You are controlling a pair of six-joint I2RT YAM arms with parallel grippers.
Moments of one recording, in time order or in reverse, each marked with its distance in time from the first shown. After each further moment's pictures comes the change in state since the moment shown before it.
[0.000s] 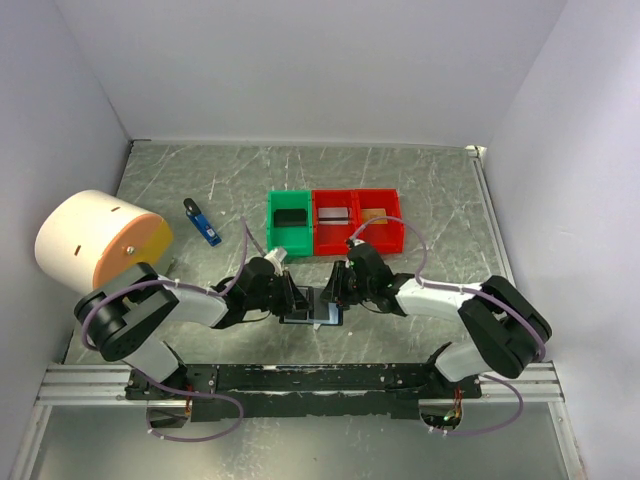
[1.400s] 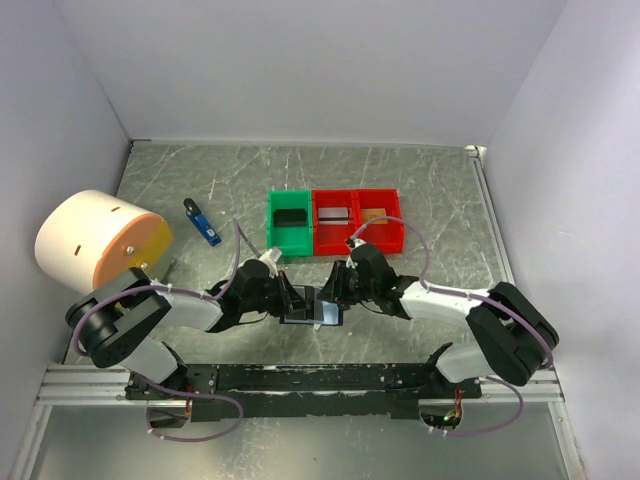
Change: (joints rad) left arm 0.000 -0.048 -0.046 0.043 -0.013 -0.039; right arm -0.003 -0.069 -0.036 0.046 -0.048 0.013
